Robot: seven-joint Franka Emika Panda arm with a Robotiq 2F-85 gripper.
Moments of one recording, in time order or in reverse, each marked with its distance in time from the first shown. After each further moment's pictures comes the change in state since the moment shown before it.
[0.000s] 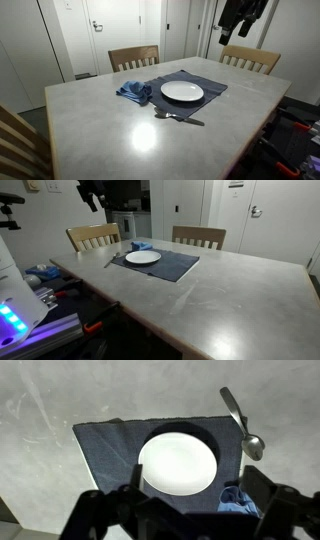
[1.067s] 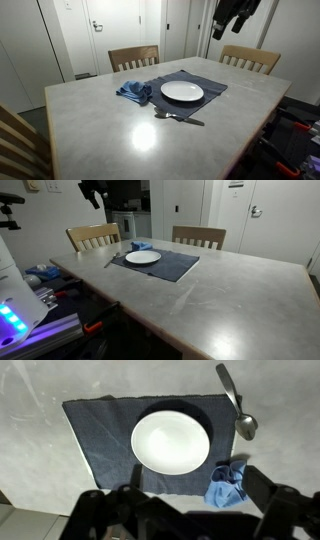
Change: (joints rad) arm 0.004 0.004 -0.014 0.000 -0.027 0.094 -0.012
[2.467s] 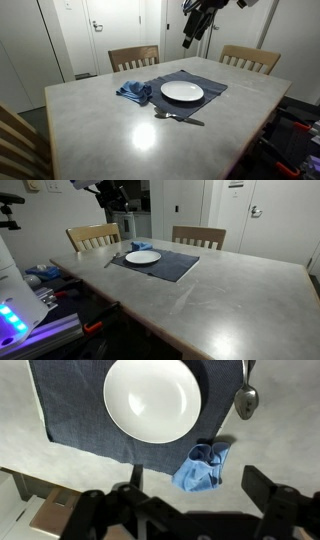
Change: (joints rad) arm -0.019 0.349 -0.091 0.120 -0.207 0.321 -0.186
